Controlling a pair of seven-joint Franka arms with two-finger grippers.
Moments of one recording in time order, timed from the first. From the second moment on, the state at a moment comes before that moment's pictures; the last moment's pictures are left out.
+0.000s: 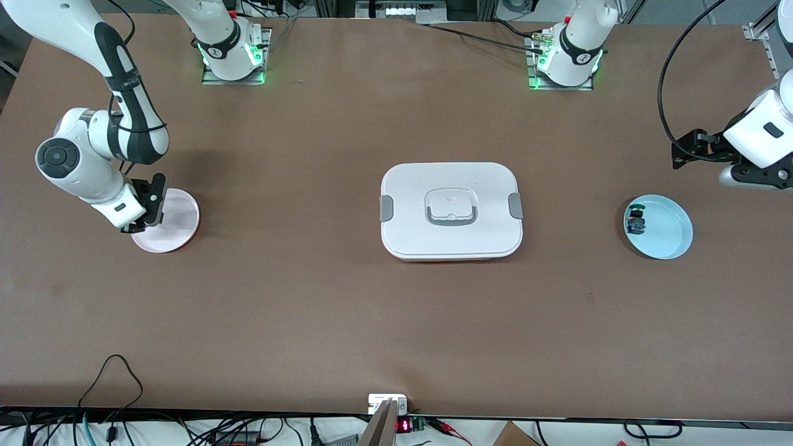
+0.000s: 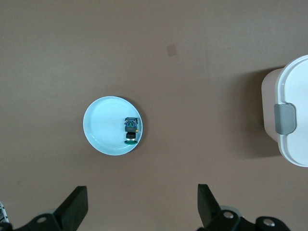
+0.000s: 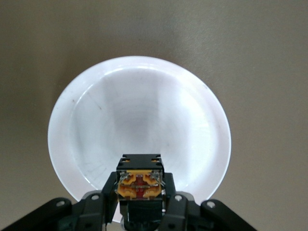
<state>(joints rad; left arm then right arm) -0.04 0.05 0.03 -1.61 0.10 1.58 0.11 0.04 0.34 -0.21 -2.21 -0.16 2.55 -1.58</state>
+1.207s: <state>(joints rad) -0.01 0.07 0.02 -1.61 0.06 1.65 0.11 0.04 0.39 -0.17 -2.24 -0.14 2.58 -1.60</state>
